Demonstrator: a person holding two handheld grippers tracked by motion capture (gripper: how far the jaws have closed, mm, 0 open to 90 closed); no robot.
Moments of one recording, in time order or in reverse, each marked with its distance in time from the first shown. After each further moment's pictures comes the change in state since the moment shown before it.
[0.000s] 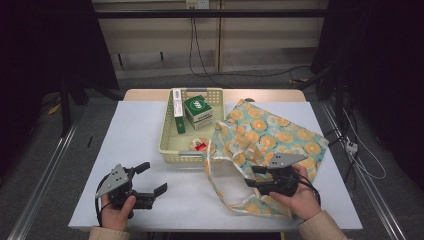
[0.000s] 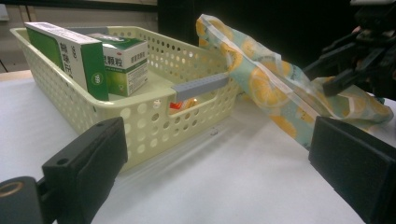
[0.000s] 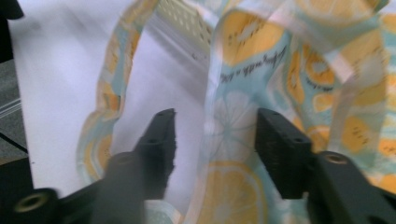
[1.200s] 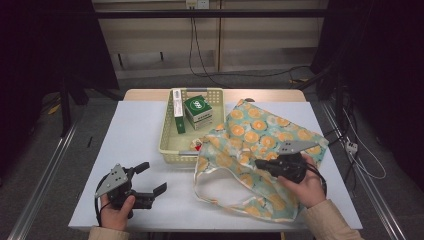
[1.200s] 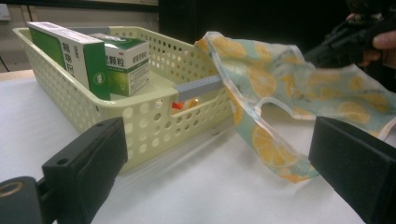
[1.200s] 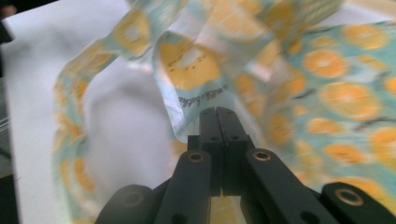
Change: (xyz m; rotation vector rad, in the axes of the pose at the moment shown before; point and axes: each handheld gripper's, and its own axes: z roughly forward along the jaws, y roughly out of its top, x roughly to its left) left arm 0.001 -0.001 -0.001 -0.001 0.002 -0.006; right arm -0.034 0.017 -0.022 -0.042 -0.030 0.041
